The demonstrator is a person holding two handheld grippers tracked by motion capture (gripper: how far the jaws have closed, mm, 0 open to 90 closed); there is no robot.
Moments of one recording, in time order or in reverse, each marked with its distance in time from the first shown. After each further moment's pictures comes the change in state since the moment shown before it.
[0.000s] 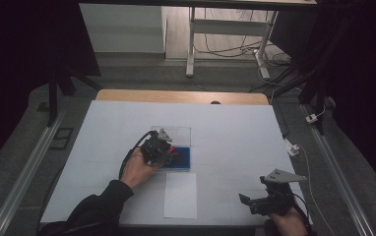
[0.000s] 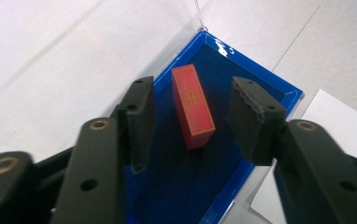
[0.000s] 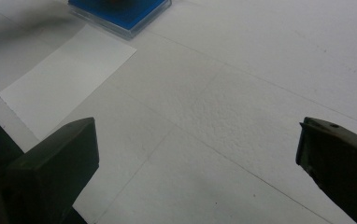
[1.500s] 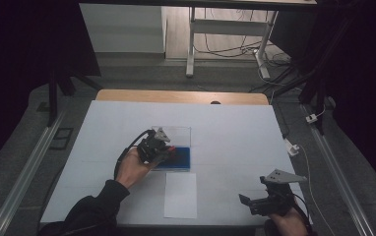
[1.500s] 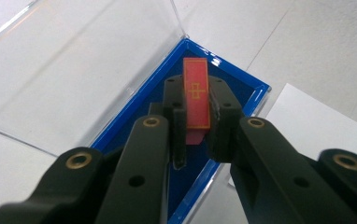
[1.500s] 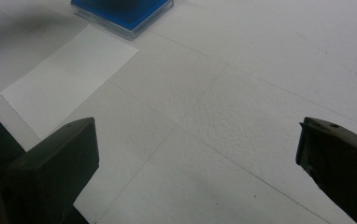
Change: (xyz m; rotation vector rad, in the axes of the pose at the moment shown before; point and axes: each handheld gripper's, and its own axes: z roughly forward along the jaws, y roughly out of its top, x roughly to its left) left arm -0.007 0.003 -0.029 -0.011 -0.019 0.049; right arm 0.001 0.000 -0.001 -0.006 0.005 -0.006
